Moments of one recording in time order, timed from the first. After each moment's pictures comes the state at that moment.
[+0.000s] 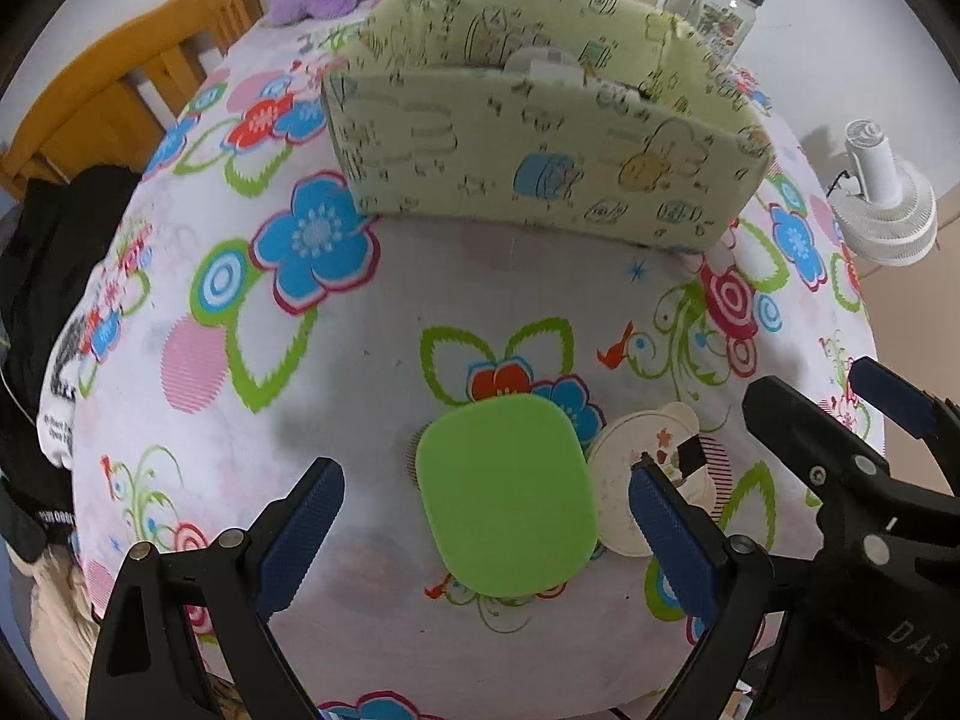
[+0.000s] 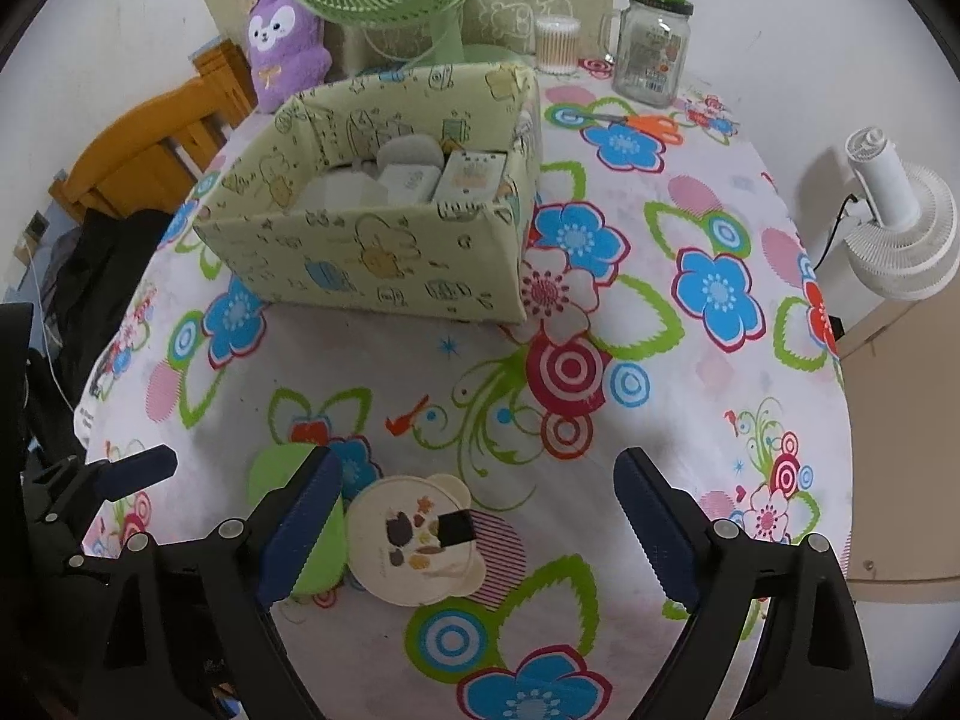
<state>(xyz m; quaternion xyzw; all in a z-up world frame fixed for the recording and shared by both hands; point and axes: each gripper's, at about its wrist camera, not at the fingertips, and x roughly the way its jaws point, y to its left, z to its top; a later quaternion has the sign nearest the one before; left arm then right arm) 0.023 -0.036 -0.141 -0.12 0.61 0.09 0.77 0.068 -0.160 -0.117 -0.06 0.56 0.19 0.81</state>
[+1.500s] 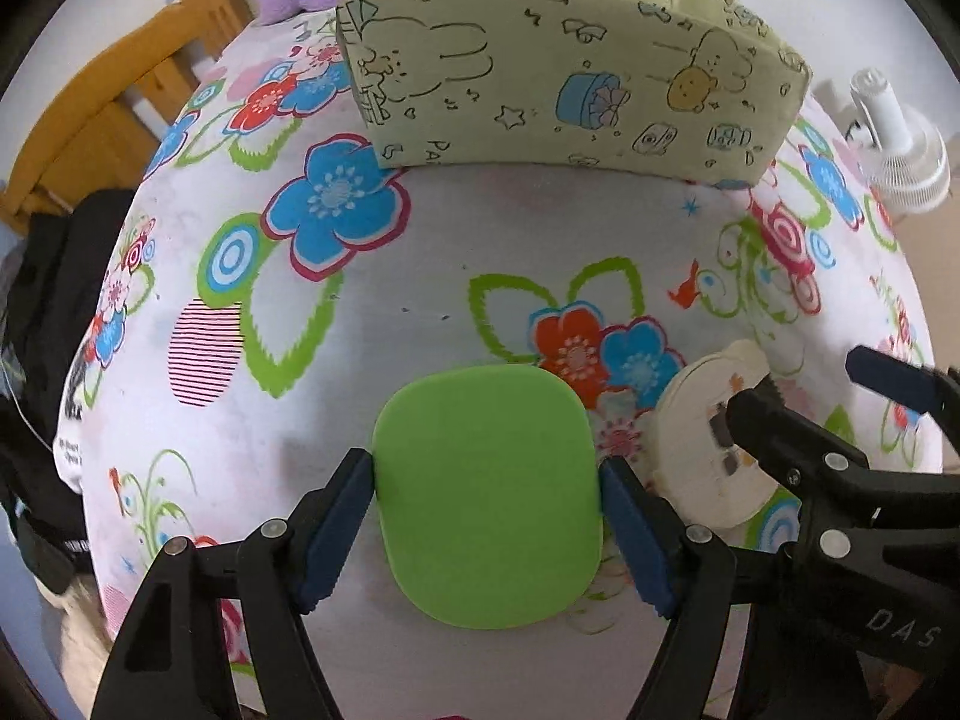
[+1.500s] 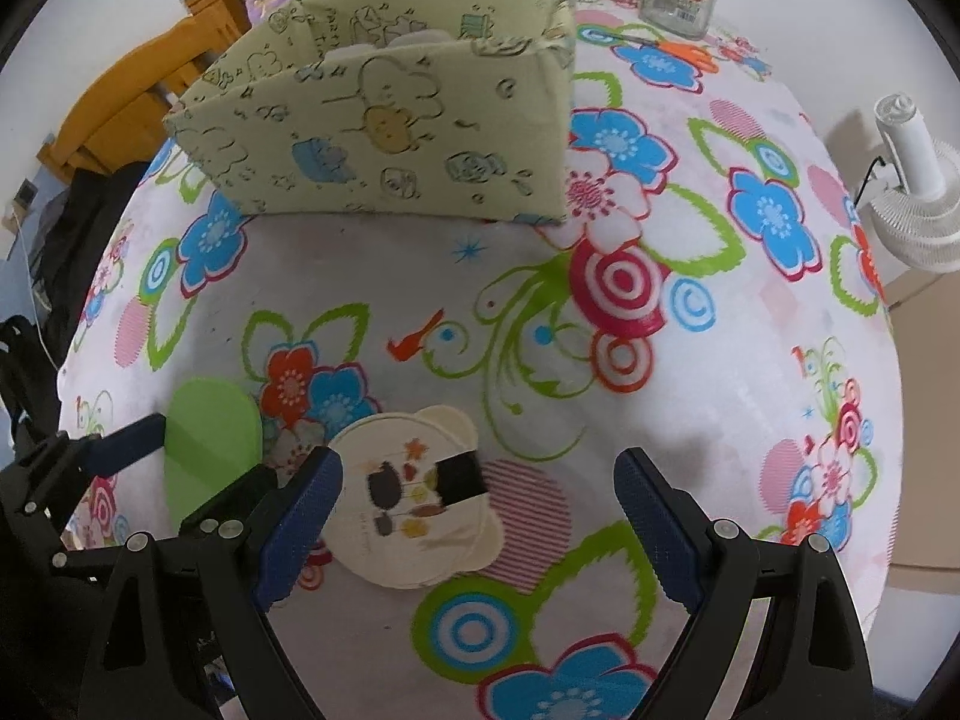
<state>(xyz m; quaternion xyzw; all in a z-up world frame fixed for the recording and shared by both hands) -0.005 -0.032 -0.168 -0.05 0.62 0.08 0.78 0.054 -0.137 -0.165 -0.08 0.60 0.20 0.77</state>
